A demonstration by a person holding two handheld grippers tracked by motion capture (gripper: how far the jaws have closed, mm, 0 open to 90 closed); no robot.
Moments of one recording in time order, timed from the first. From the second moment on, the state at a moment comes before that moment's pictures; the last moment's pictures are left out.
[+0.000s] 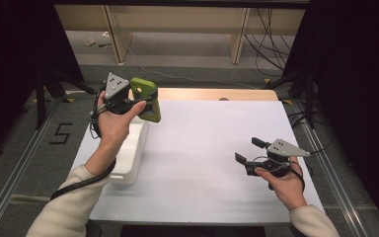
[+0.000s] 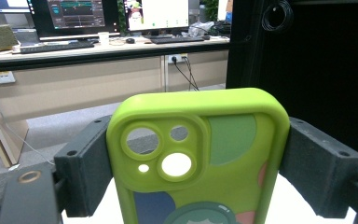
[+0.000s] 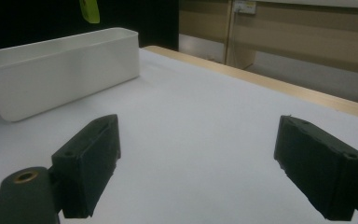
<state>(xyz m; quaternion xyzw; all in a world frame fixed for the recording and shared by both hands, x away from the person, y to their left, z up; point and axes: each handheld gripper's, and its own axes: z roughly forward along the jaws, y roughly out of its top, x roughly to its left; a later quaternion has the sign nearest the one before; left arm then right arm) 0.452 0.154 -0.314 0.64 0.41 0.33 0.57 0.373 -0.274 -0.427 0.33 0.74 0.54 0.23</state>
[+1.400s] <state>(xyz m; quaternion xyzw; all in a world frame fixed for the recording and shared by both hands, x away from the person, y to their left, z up) 0.458 0.168 -0.313 0.63 0.41 0.35 0.56 0.373 -0.274 -0.428 0.33 0.74 0.54 0.23</state>
